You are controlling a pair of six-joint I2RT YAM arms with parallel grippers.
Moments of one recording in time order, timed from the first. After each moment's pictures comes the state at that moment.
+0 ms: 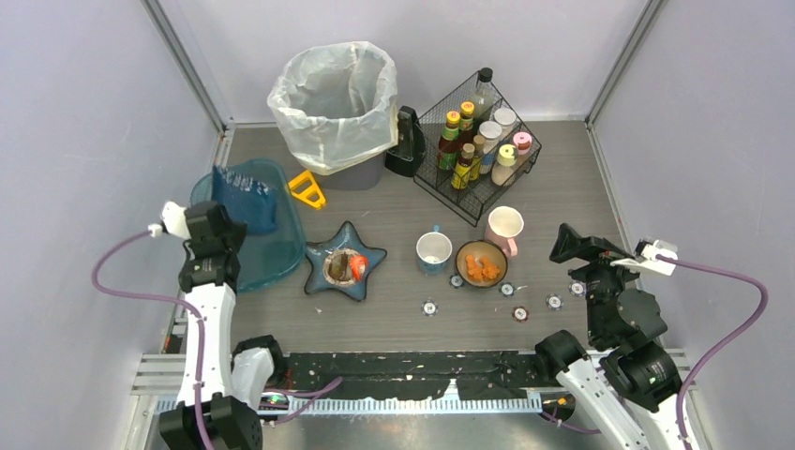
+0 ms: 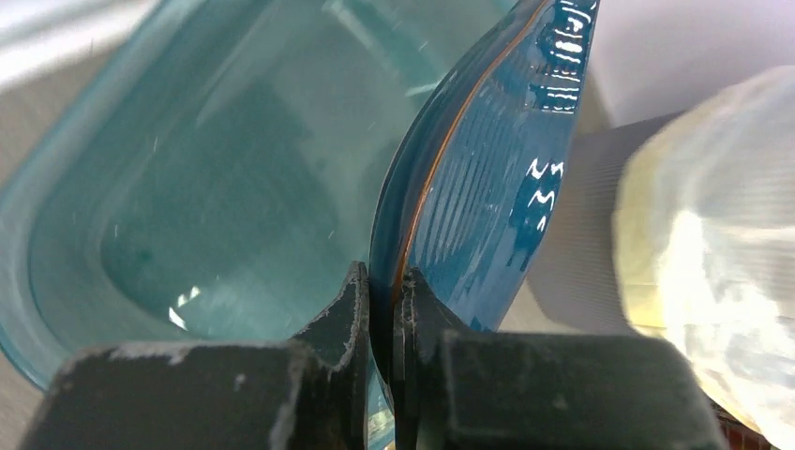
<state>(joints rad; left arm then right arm) 0.25 0.84 0.80 -0.45 -0.22 -0.82 0.47 0.14 0.69 -0.51 0.66 0.33</state>
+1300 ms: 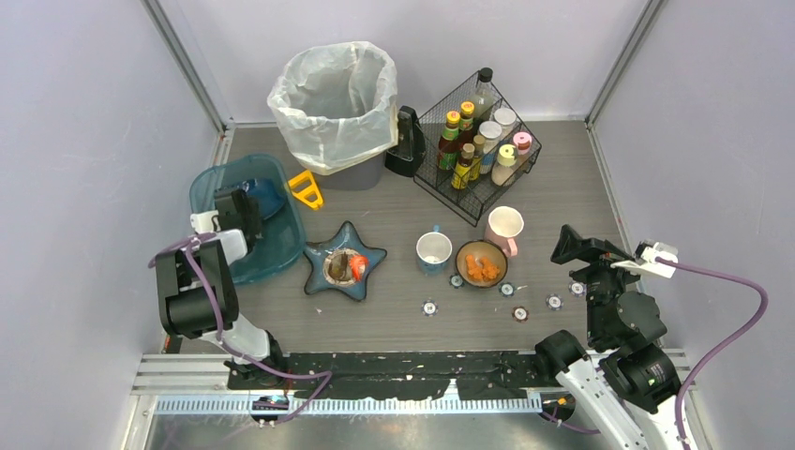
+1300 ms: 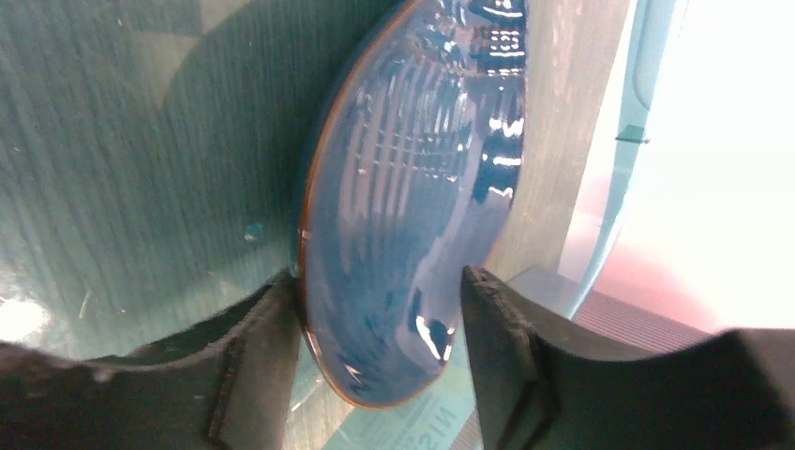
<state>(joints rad) 0.25 1.58 0.70 0.19 -0.21 -1.45 0.47 0.12 0.68 -0.50 0.68 0.32</state>
